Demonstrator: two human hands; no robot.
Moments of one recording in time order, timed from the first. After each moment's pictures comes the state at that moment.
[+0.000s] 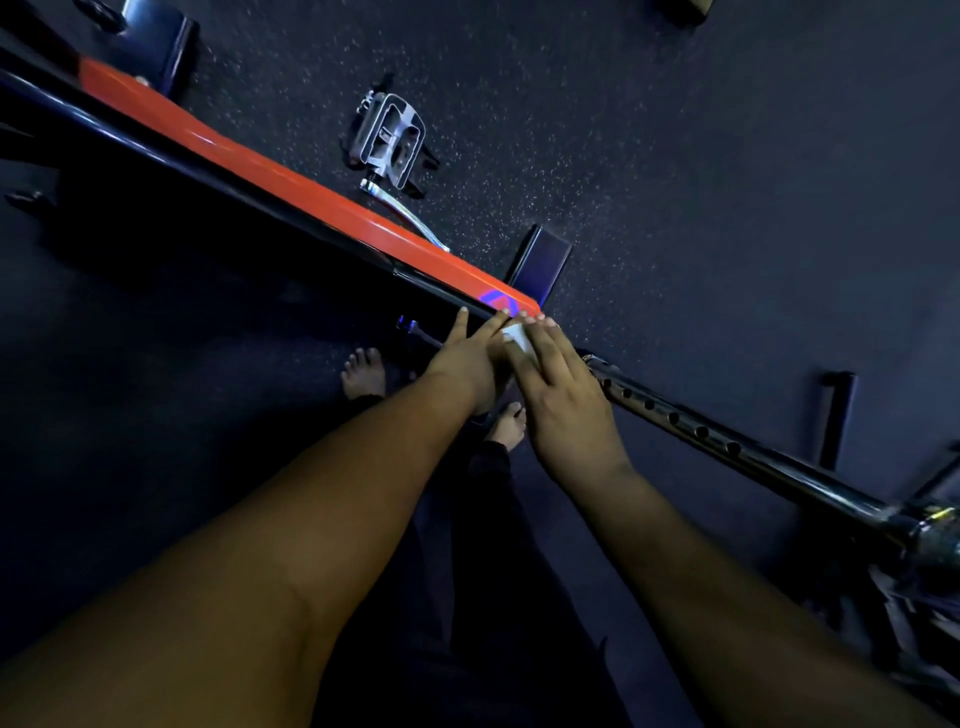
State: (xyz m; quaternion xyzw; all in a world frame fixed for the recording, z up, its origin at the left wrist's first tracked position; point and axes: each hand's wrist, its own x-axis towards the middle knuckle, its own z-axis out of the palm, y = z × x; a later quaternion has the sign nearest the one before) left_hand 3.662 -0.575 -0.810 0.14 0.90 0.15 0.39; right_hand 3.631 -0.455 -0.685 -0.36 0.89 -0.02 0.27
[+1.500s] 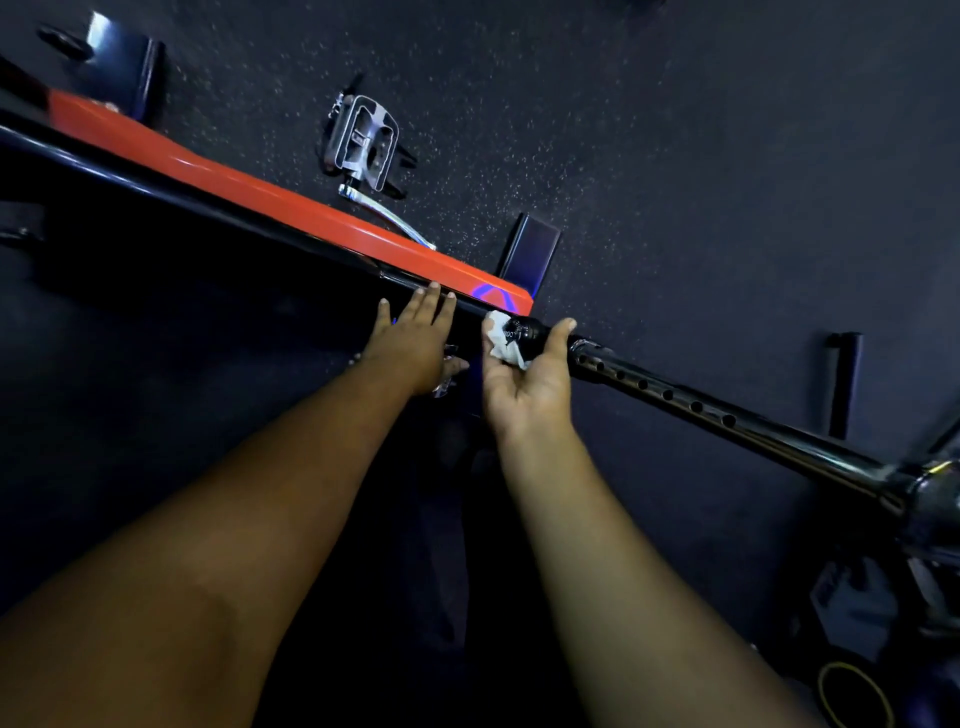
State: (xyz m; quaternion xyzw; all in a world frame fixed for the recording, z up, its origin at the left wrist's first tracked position) left_hand 3.673 -0.633 -0.823 -0.05 0.88 0.23 0.42; right_hand 3.625 -0.523 -0.723 0.65 0.28 -0.71 0.06
